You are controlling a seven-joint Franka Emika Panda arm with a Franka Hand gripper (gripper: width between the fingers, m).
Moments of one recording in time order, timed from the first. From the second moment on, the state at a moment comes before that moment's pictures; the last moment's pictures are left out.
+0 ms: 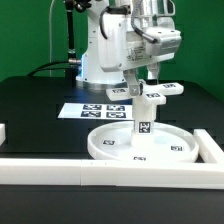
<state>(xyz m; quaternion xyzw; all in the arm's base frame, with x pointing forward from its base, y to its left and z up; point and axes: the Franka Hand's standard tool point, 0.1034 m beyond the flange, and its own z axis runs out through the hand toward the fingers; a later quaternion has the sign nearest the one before) 0.546 0.036 0.104 -0.42 0.90 0.04 0.09</state>
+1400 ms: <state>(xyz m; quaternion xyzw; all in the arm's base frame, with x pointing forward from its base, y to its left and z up) 0.550 0.064 0.123 -0.80 0.59 0.03 0.08</state>
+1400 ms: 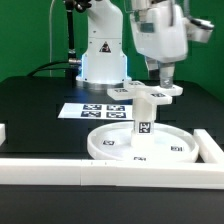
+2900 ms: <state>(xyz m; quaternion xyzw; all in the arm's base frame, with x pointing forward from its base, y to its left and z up) 0.551 0.055 0.128 -0.99 -0.12 0.00 0.06</state>
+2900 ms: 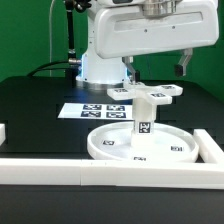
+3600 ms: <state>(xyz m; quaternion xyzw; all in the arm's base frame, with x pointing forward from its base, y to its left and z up) 0.548 0.044 0.118 -0.89 -0.45 0.01 0.04</state>
